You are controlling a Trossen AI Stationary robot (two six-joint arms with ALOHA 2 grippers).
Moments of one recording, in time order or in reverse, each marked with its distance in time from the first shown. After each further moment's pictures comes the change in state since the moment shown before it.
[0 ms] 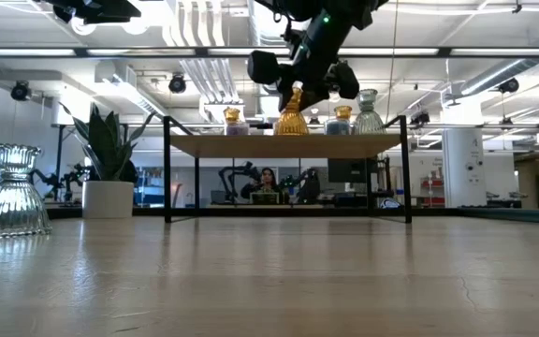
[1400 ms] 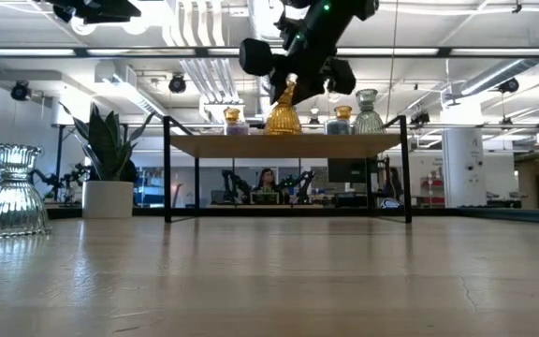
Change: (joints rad) left arm 0.000 0.000 0.000 0.003 0.000 -0.001; right arm 0.078 0.012 0.006 0.030 0.030 -0.017
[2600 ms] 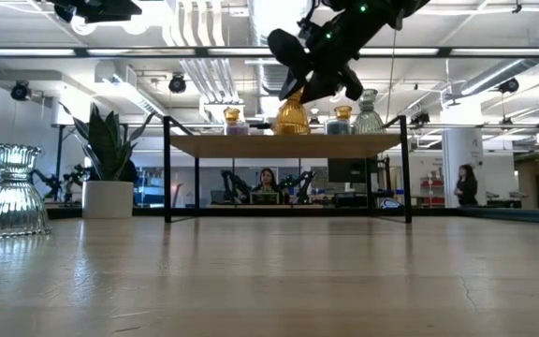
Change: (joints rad) left arm 0.000 0.001 0.000 0.009 0.015 -0.006; right arm -0.120 -0.229 -0.269 0.274 -0.359 -0.255
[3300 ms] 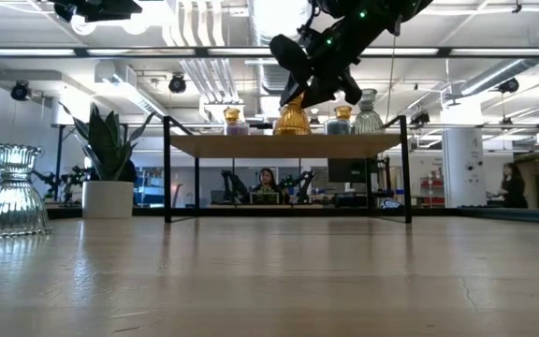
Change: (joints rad) left arm 0.000 0.000 0.000 0.011 0.000 0.000; right arm -0.041 0.000 0.003 -0.021 -0.065 -0.008
